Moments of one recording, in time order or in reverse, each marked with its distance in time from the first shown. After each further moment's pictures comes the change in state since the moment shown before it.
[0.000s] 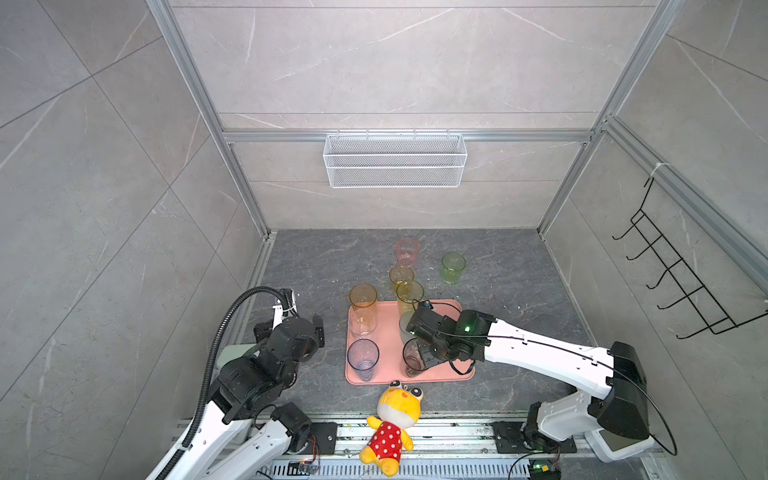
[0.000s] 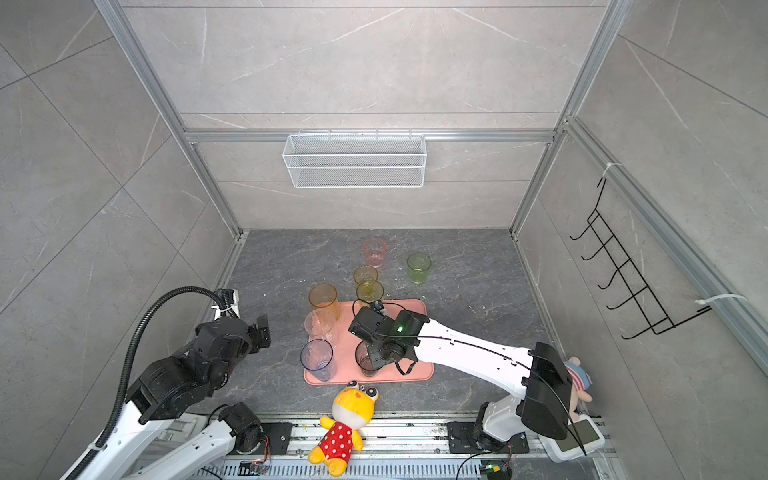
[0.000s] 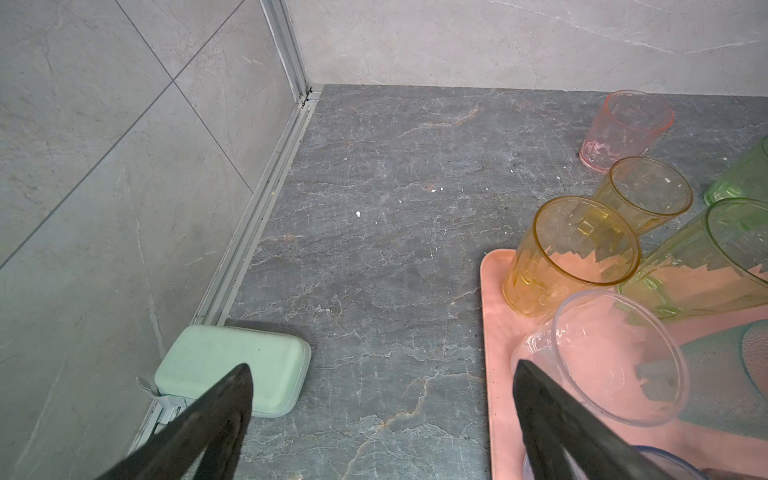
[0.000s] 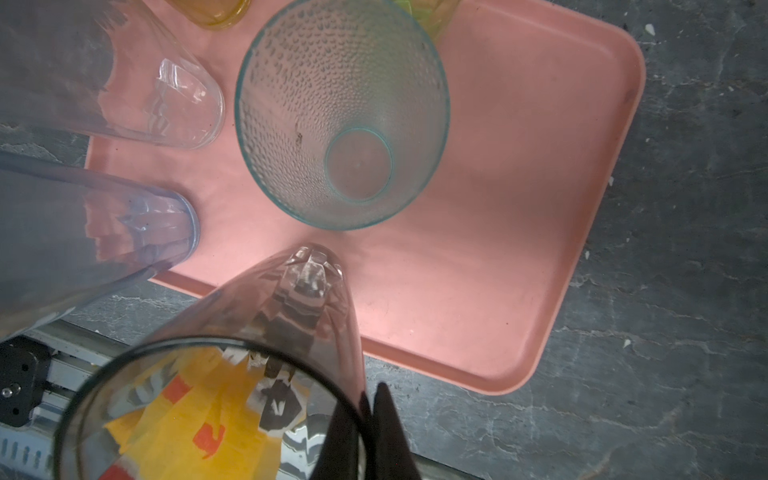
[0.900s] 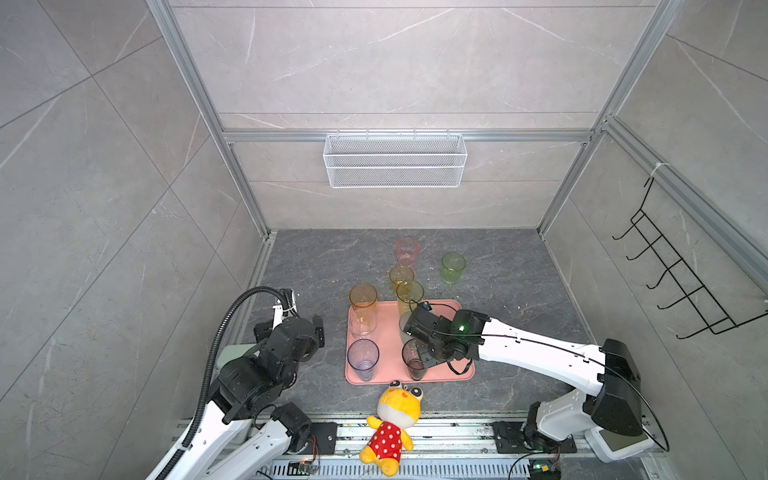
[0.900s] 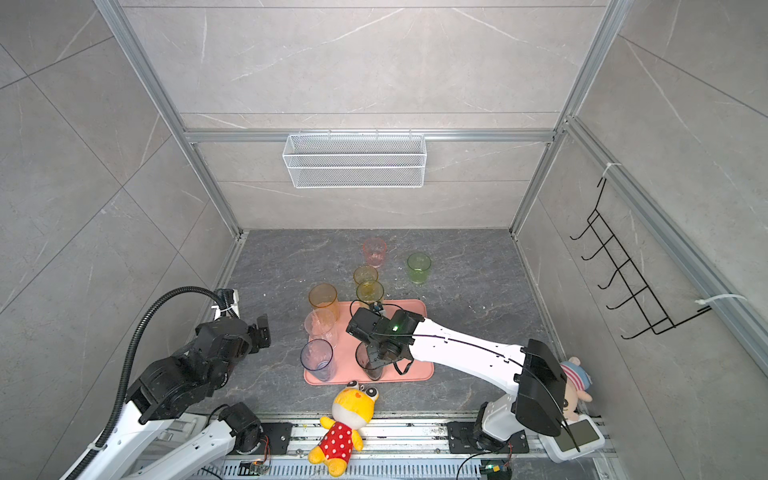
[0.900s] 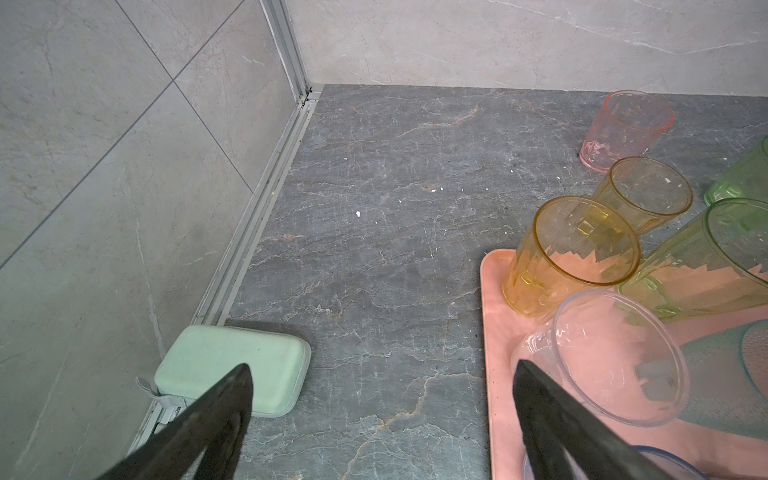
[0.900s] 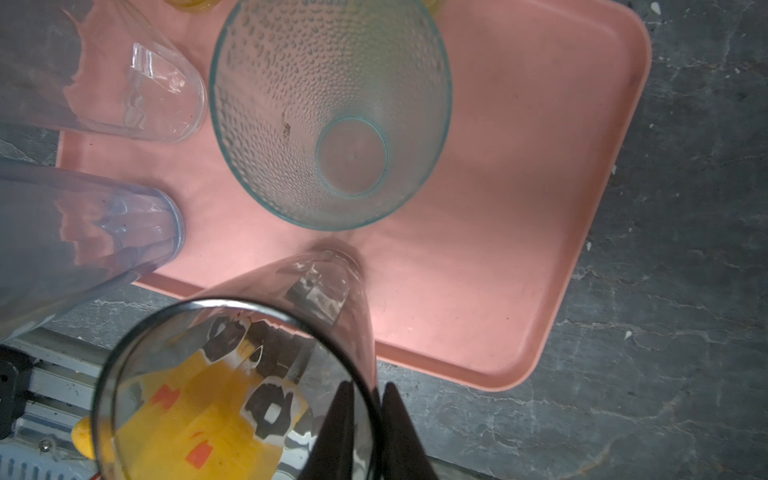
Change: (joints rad) left arm 0.000 0.000 0.000 0.000 0.000 0.000; right arm 0.001 0.029 0.008 -0.015 0.000 0.019
